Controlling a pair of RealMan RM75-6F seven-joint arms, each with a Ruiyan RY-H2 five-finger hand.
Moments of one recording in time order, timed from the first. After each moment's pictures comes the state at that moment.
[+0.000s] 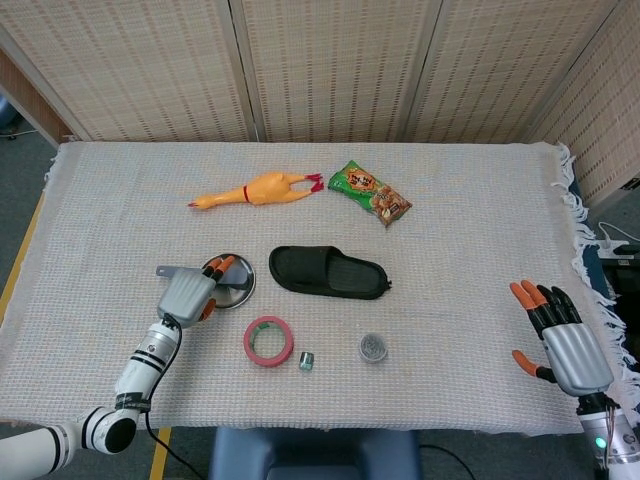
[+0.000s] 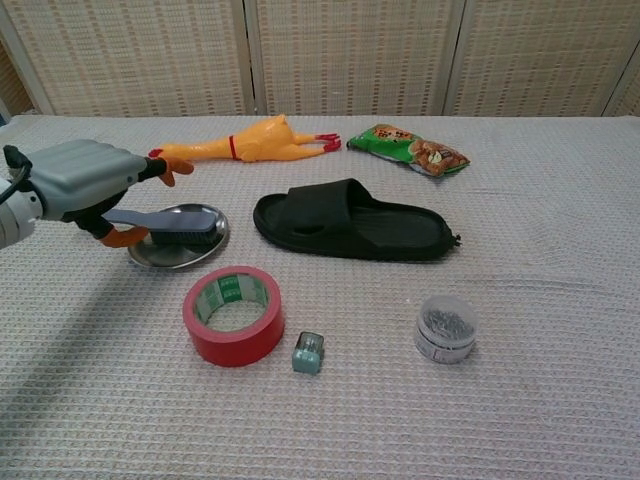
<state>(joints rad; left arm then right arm) -0.63 -1.53 -0.21 -1.44 1.19 0.98 0.64 0.13 -1.11 0.01 -1.59 -1.59 1.42 0.02</state>
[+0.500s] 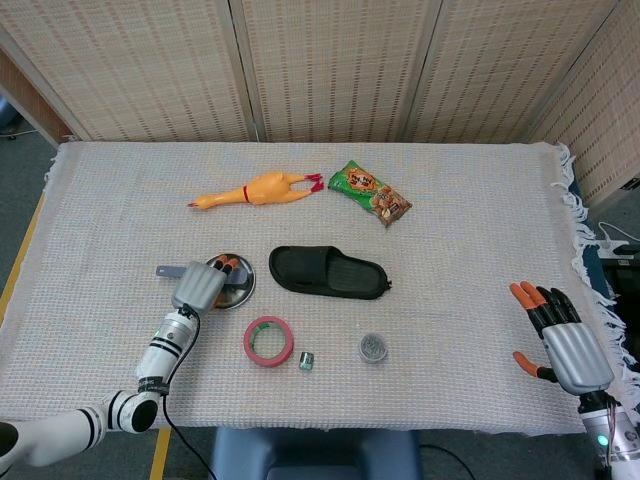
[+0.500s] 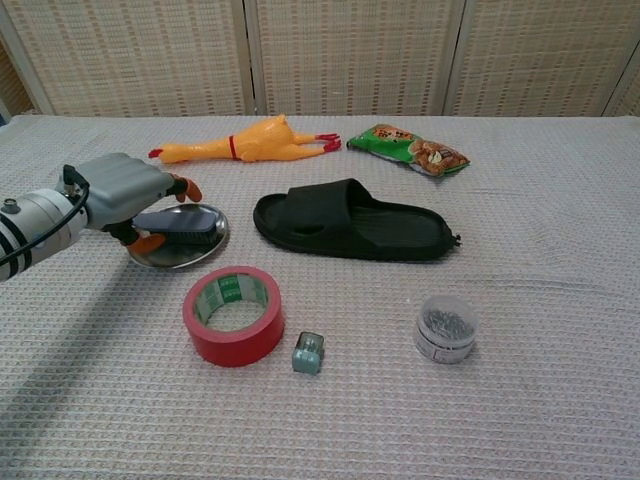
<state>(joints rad) -0.72 -1.66 -0.18 -1.21 1.13 0.95 0.69 0.14 -1.09 0.00 -1.60 -1.57 1.38 0.04</state>
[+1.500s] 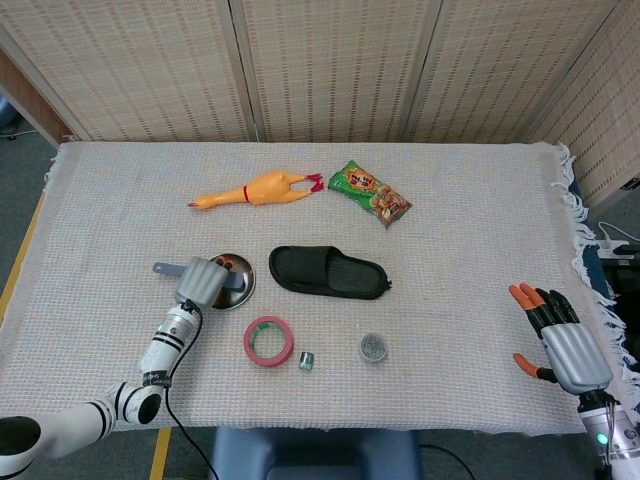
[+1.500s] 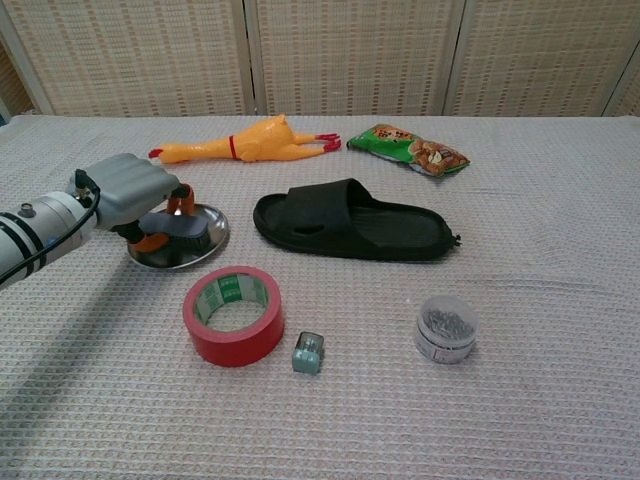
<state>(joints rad) -0.76 -1.73 -0.15 -1.04 1.18 0.96 0.60 0.15 -1.07 -0.01 -1.62 -1.55 1.35 0.03</state>
